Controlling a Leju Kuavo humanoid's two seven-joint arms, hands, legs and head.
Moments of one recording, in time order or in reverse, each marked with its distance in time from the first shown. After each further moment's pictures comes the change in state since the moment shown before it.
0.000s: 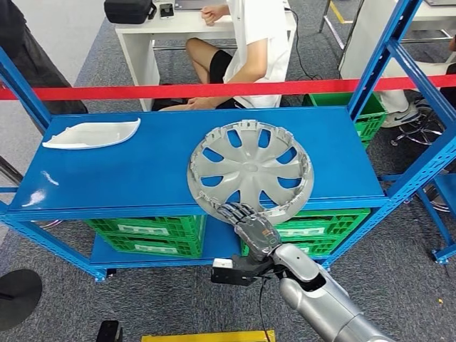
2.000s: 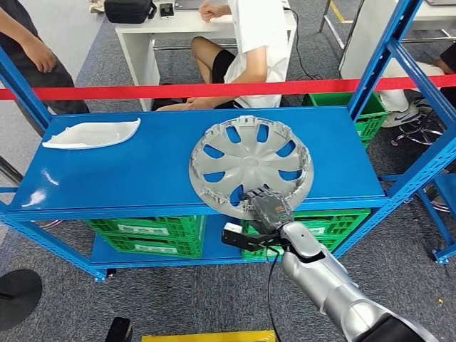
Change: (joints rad) left arm -0.007 -0.009 -0.029 0.000 -0.104 -0.009 0.021; right arm -0.190 0.074 -0.084 0.385 0.068 -0.211 0.048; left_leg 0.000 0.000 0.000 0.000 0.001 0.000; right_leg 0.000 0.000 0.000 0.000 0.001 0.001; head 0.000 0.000
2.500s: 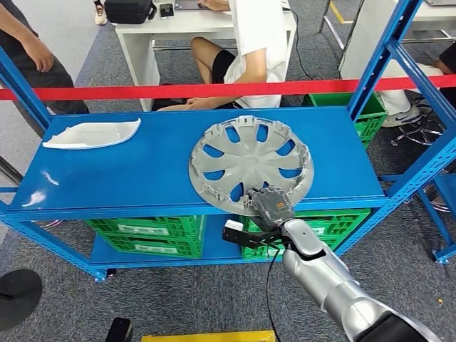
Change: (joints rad) left arm 0.001 0.000 0.000 0.000 -0.002 0.000 0.000; right arm -0.011 -0.004 -0.002 0.001 0.004 -0.004 -0.003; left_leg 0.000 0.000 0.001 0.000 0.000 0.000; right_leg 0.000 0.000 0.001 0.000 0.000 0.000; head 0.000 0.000
